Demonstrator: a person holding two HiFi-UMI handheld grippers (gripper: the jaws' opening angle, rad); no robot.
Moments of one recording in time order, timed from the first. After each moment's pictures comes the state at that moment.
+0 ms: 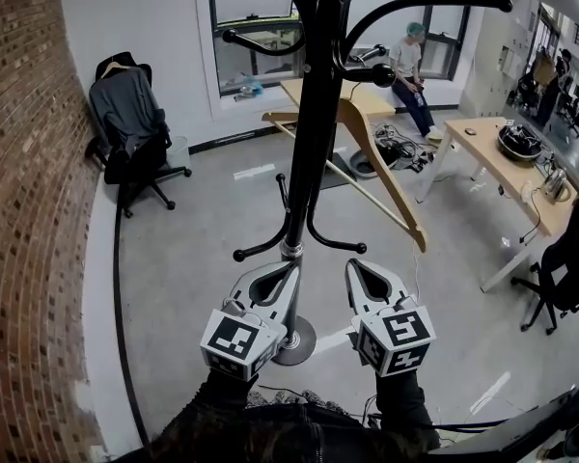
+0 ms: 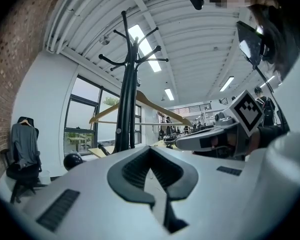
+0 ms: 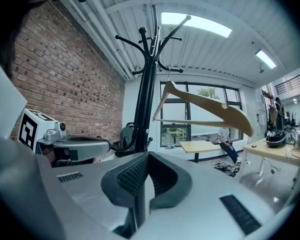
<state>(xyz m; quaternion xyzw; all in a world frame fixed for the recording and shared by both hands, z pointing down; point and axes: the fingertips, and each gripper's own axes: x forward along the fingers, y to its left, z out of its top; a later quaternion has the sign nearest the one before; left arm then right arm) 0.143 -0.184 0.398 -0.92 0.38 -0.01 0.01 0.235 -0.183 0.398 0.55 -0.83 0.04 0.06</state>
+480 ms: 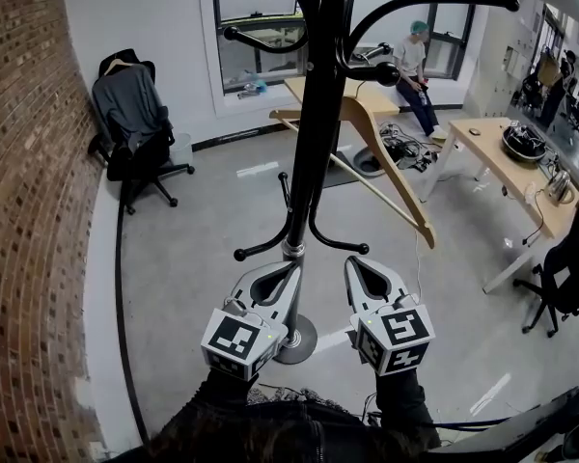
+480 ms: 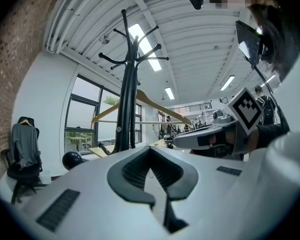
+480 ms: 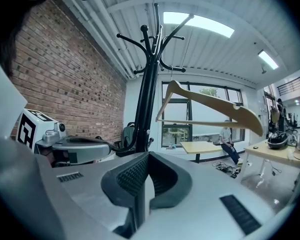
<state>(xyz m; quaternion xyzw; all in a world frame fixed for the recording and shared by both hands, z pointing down) 0.140 -0.189 0.403 -0.92 0.38 -0.01 0.01 0.227 -0.193 0.397 0.54 -0.84 0.03 0.06</state>
